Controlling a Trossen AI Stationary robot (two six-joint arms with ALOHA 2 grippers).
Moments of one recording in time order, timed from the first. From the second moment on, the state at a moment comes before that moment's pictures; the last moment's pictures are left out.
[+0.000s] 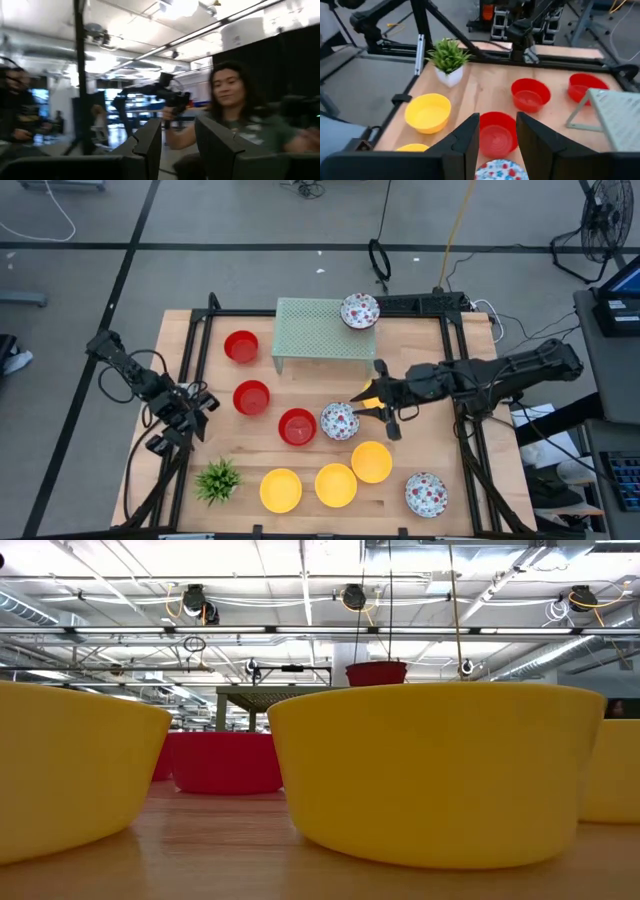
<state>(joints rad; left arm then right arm) -0.62 0.31 0.12 0.66 0.21 0.03 0.23 1.19 1.09 -0.27 0.08 0.05</state>
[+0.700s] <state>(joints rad) -0.60 0.33 0.12 0.66 -0.56 0.15 0.28 1.19 1.08 -0.27 0.19 0.14</state>
